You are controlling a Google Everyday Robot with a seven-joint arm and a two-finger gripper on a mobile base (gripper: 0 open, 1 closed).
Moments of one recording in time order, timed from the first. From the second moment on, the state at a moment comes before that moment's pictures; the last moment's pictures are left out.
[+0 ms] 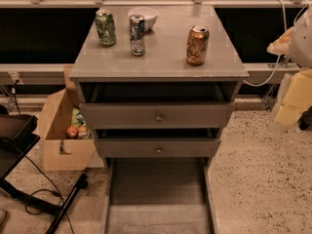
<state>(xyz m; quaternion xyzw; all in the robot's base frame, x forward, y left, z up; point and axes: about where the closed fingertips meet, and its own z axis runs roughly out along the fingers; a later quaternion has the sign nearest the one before) 0.438 -0.217 0.977 -0.60 0.78 -0.04 0.16</state>
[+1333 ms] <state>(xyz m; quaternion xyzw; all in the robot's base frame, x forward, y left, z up) 0.537 -0.145 0.924 -0.54 0.77 0.06 0.33</state>
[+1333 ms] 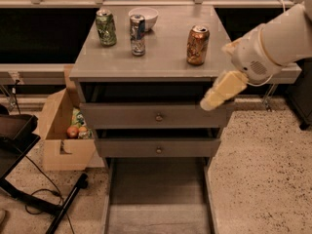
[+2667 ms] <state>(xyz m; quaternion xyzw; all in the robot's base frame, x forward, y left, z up) 0.691 -0.030 0.993 -0.44 0.67 0.09 0.59</state>
